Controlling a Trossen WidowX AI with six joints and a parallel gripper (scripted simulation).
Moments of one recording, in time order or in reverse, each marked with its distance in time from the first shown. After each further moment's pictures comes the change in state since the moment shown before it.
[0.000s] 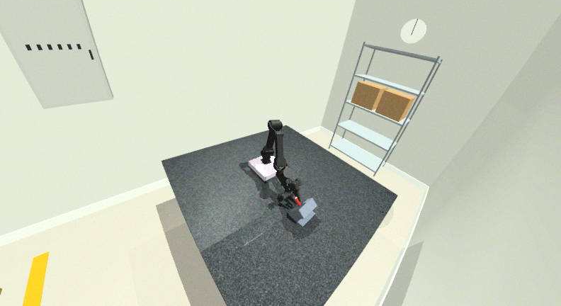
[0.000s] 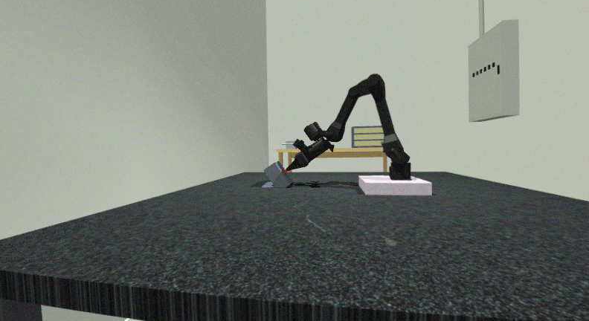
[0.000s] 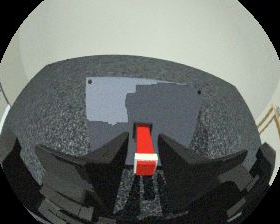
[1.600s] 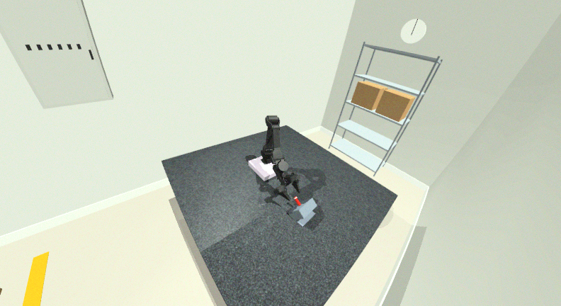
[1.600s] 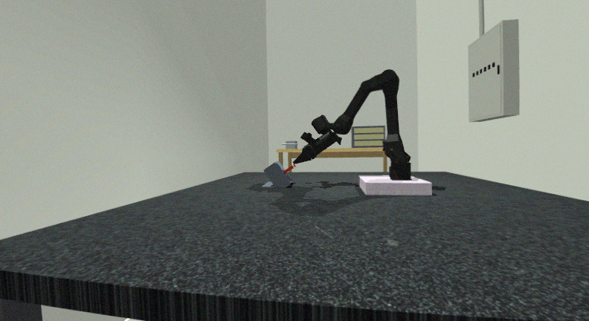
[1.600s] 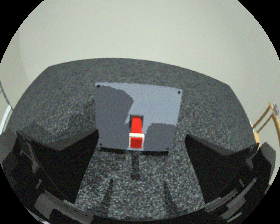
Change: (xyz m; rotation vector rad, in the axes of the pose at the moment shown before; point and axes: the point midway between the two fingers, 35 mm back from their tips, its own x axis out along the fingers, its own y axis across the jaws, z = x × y) arm -0.044 -0.006 0.007 0.004 0.003 -0.012
